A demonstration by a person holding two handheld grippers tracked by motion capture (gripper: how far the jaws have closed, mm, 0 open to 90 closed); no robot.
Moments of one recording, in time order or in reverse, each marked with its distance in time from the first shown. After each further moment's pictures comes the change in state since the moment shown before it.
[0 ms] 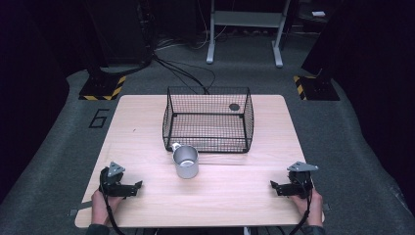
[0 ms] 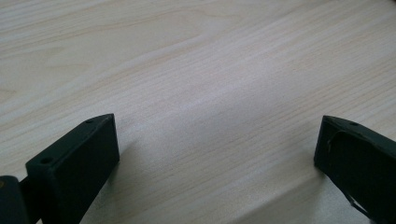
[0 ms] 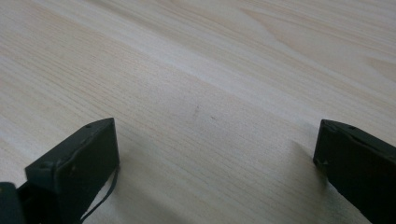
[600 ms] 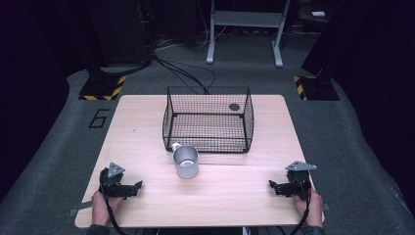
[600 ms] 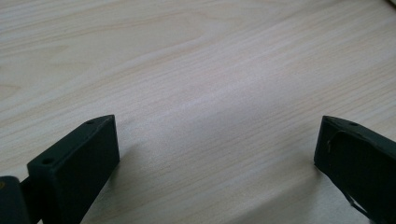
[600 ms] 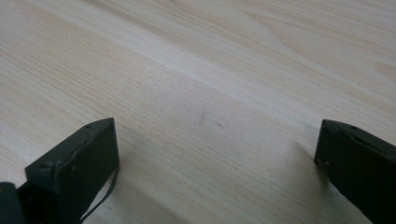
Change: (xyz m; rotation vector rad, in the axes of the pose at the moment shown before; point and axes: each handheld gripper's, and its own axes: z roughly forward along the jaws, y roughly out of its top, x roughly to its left) left arm -0.003 -0.001 -0.003 -0.022 0.008 -0.018; right arm 0.002 0.003 0.003 0.006 0.006 0.000
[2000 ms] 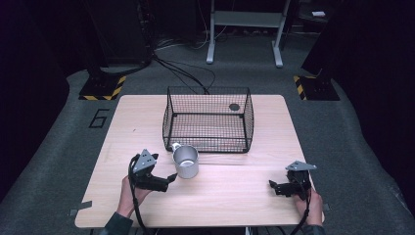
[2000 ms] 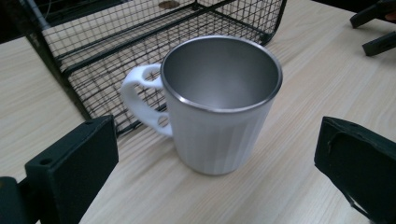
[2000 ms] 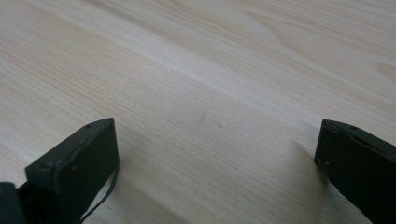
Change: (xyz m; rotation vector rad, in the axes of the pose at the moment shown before) left arm -0.099 0.092 -0.021 -0.212 -0.287 0.245; right arm 0.000 0.000 0.000 0.001 0.002 0.000
